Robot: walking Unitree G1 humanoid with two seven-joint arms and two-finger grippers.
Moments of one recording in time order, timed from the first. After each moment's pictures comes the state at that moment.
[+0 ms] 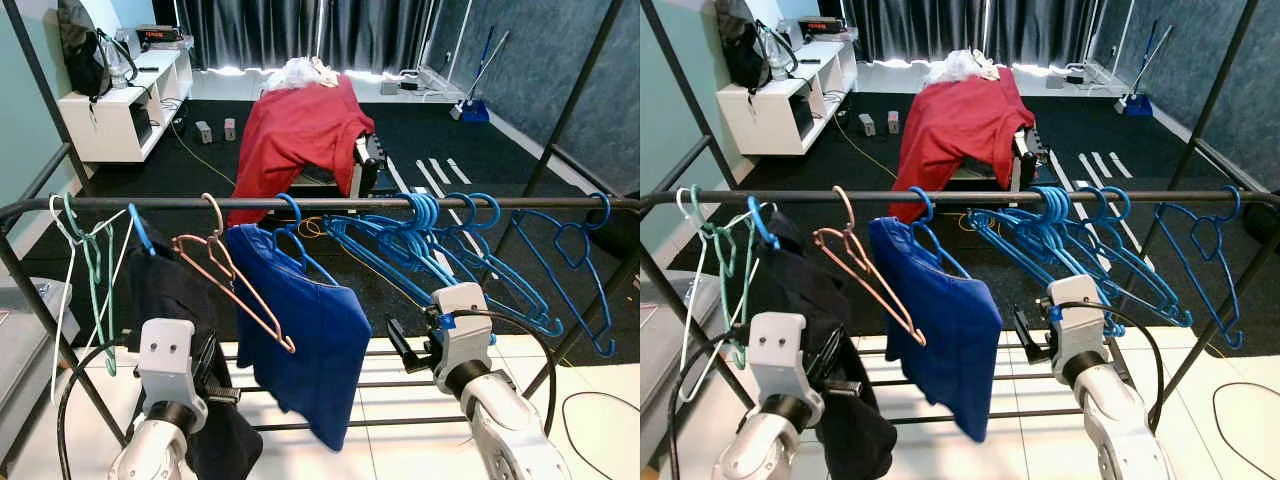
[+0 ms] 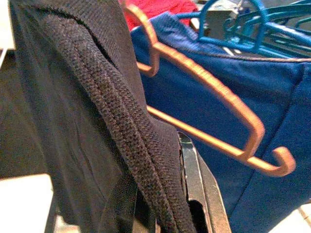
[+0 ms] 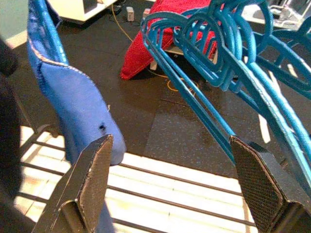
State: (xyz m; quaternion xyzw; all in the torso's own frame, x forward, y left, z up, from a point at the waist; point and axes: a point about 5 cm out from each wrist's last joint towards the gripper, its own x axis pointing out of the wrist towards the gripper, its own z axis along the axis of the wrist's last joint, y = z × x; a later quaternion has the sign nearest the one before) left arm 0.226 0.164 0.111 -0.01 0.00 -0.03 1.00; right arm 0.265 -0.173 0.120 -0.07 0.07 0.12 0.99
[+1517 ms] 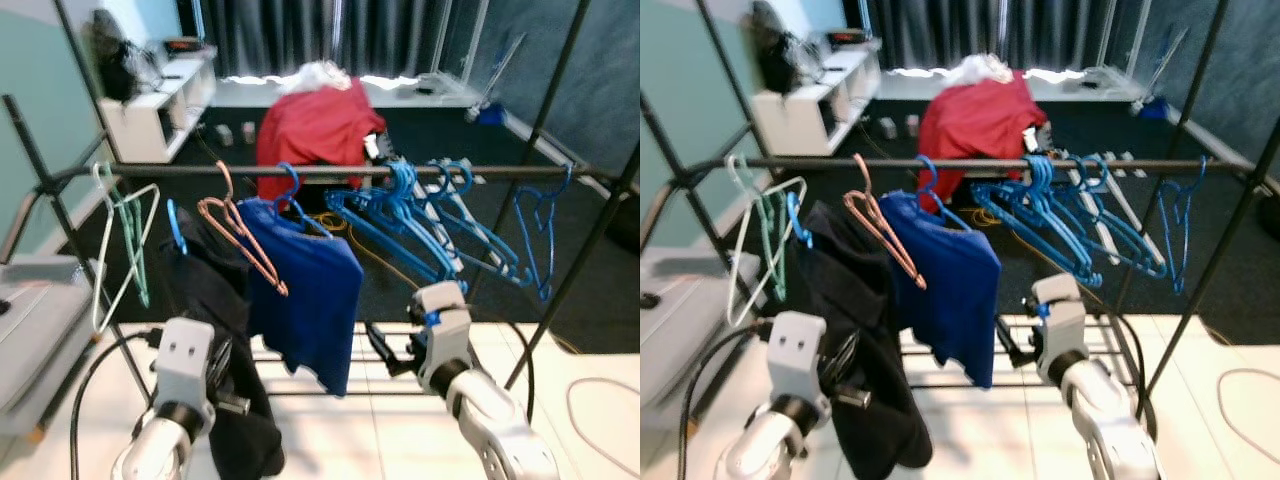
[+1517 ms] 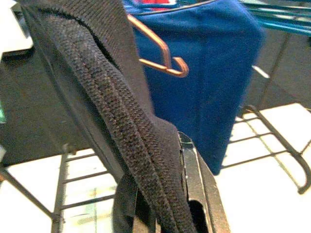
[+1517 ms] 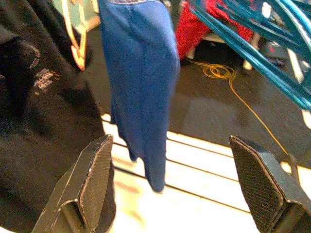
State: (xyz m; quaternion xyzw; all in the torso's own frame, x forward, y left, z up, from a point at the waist) left arm 0.223 0.155 0.106 0.02 0.02 -0.09 1.00; right arm 0.266 -0.162 0.110 -0.04 0.10 0.16 0.98
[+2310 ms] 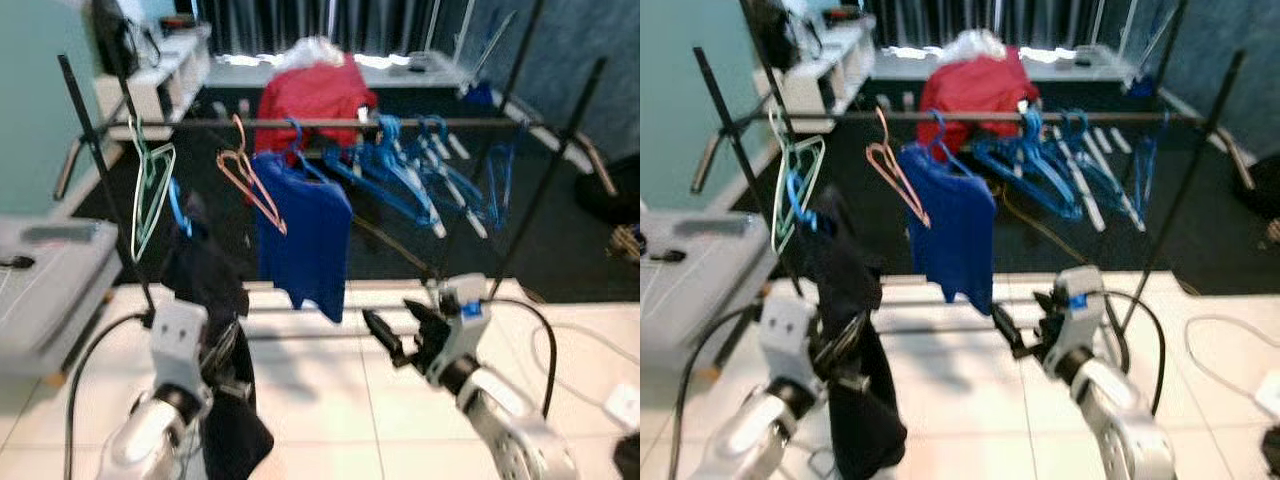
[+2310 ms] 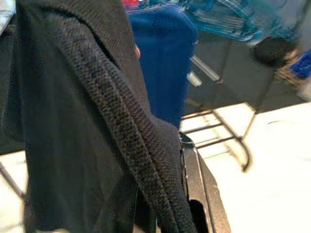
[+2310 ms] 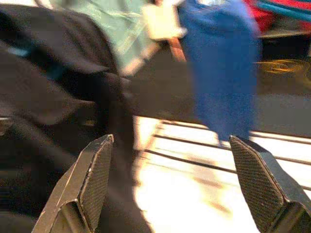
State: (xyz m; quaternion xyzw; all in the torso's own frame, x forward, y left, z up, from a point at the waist) left arm 0.233 0.174 0.136 -0.02 -0.02 -0.15 0.99; right arm 0.264 -0.159 0.131 0.14 0.05 0.28 0.95
